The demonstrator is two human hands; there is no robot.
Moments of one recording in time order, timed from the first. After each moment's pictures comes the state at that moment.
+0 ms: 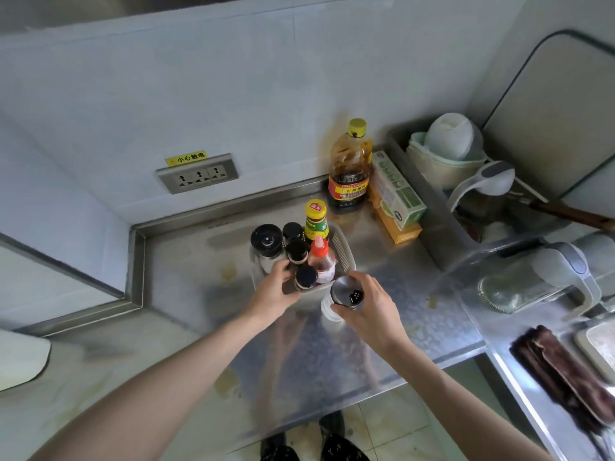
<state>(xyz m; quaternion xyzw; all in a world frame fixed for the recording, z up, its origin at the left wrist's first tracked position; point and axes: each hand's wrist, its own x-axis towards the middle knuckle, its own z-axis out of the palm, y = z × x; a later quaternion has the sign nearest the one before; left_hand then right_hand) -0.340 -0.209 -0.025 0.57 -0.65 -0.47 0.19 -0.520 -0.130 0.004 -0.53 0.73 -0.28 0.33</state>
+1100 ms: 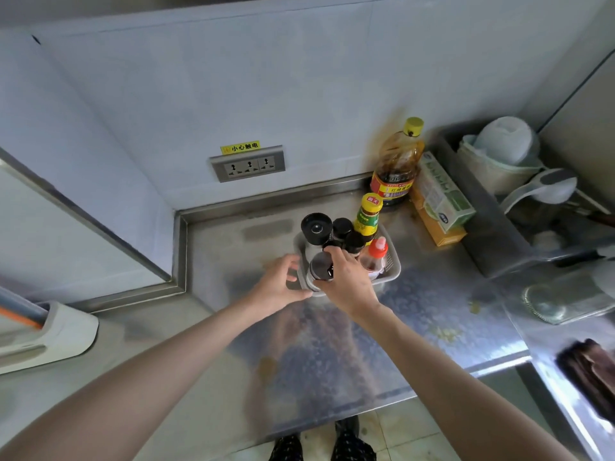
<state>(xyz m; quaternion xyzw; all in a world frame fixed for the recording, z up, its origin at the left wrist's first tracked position) -0.254 -0.220 -0.010 0.57 -0.67 -0.46 0.14 -0.412 -0.200 0.001 -0.67 0.68 -0.19 0.25</state>
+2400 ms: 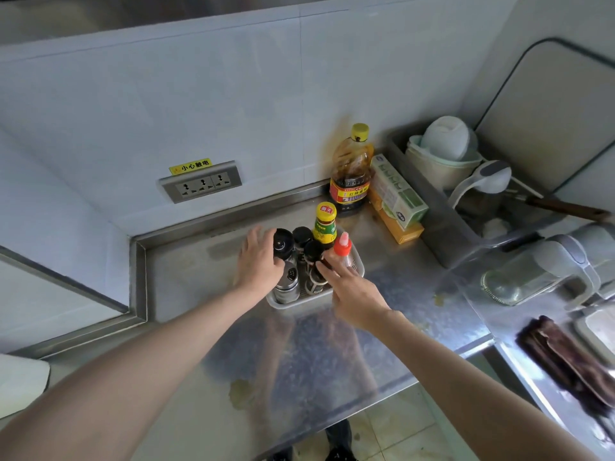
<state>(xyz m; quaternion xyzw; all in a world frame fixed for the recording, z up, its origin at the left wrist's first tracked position) -0.311 -0.262 0.010 0.61 -0.76 -0.18 0.12 -0.487 -0.178 -0.006 -0.74 0.64 -0.03 0.19</state>
